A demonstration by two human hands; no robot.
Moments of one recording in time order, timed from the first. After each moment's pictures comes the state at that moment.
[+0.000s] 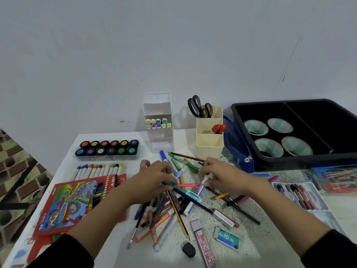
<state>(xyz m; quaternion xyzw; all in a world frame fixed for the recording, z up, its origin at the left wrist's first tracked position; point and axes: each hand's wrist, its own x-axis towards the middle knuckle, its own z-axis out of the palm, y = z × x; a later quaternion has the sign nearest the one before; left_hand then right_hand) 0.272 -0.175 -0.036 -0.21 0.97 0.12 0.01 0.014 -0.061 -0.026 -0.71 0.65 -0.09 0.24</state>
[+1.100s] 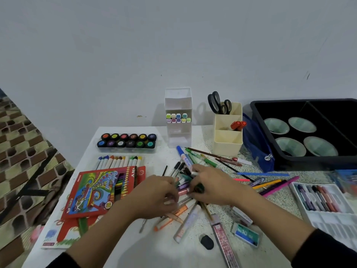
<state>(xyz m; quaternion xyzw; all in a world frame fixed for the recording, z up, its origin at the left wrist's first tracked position) 0.319 -0.139 -0.031 -0.24 0.95 0.18 0.01 0.099 -0.071 -0.031 -0.80 0.58 -0.06 0.14</state>
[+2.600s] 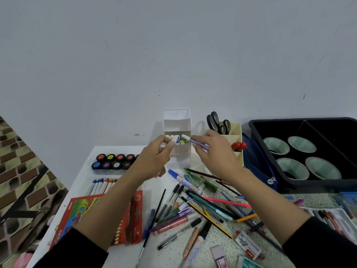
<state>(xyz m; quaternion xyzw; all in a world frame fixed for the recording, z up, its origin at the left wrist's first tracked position) 0.267 -0.223 0.041 -0.41 0.75 0.45 -0.25 0.068 -0.160 0.023 -0.65 0.68 -0.35 0.00</state>
